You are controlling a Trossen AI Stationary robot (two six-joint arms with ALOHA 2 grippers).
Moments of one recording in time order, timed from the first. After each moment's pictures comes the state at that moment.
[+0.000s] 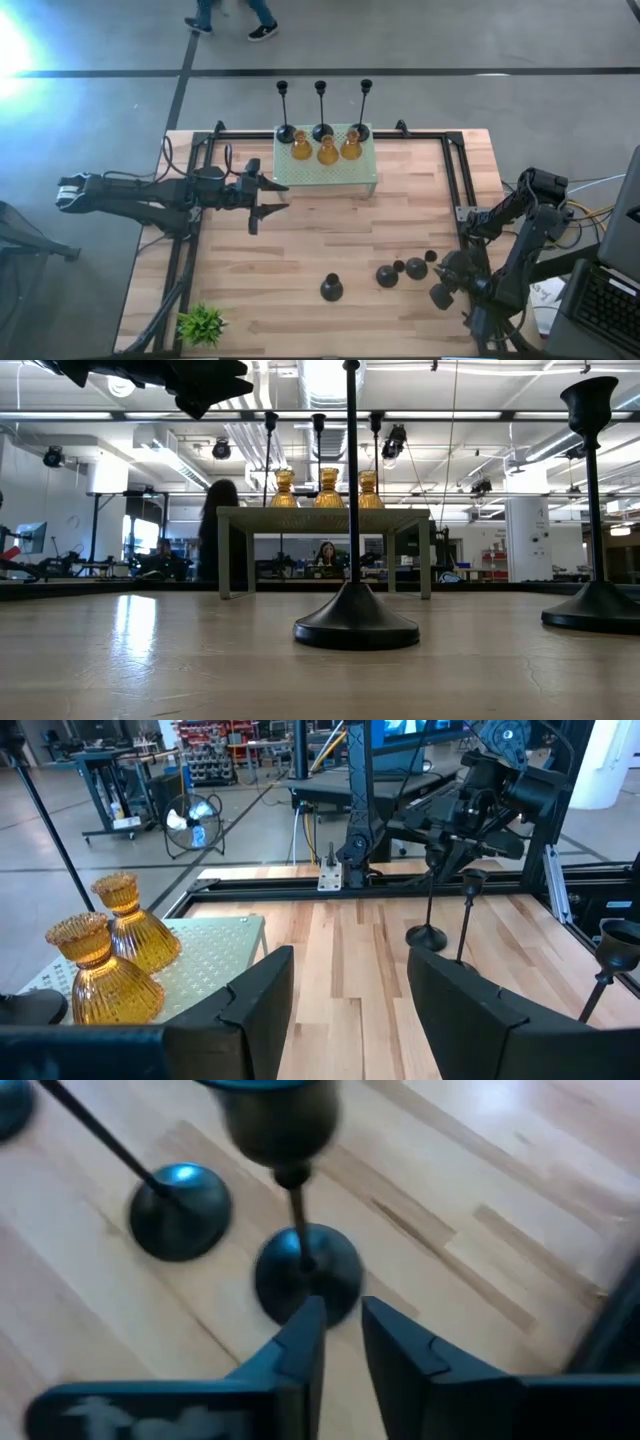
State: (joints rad) left arm 0.02 0.86 0.63 0.14 -0.05 0.05; right arm 1.20 1.49 0.95 -1.30 0.54 2.15
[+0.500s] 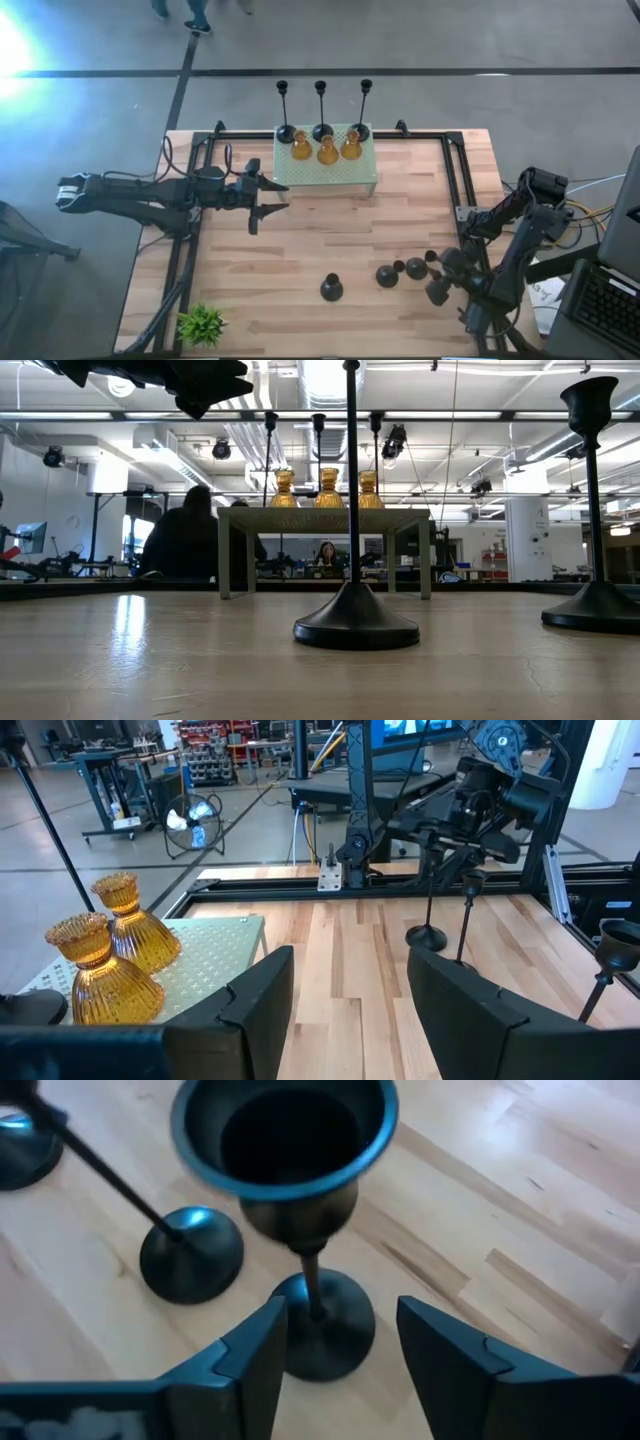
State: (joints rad) left arm 0.02 0.86 0.63 0.14 -0.05 0.05; right arm 1.16 1.49 0.91 -1.28 0.64 2.12
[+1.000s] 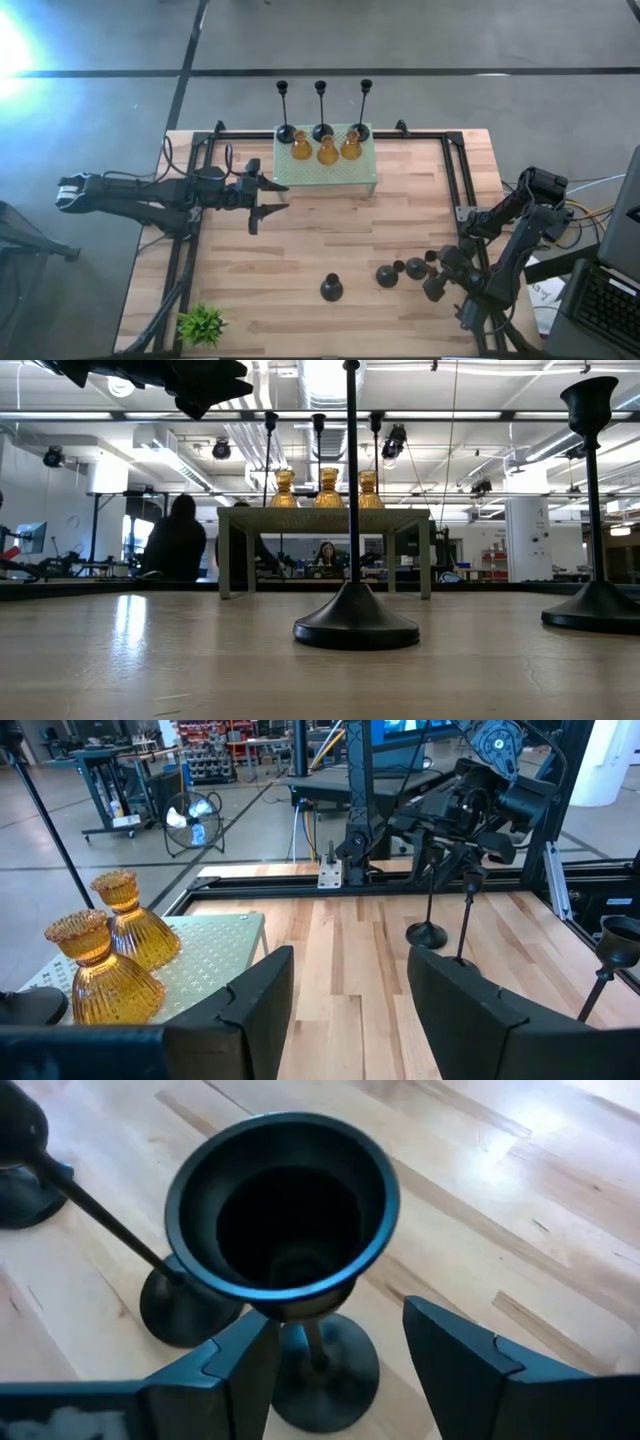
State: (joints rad) left arm 0.02 0.86 0.63 0.13 -0.05 0.06; right arm 1.14 1.49 0.88 -1.26 0.73 2.12
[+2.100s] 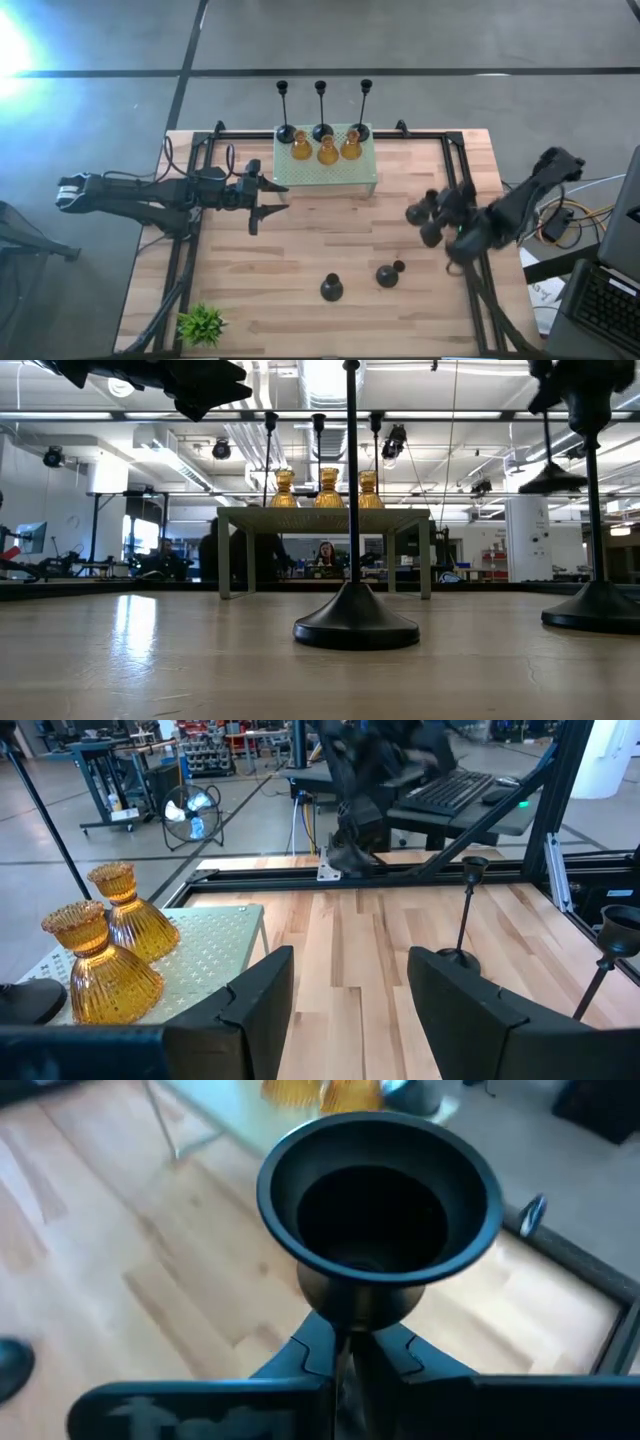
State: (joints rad) left arm 0.02 0.86 0.63 0.12 -0.05 0.06; right arm 0.67 1.06 1.06 -1.42 0.92 1.37
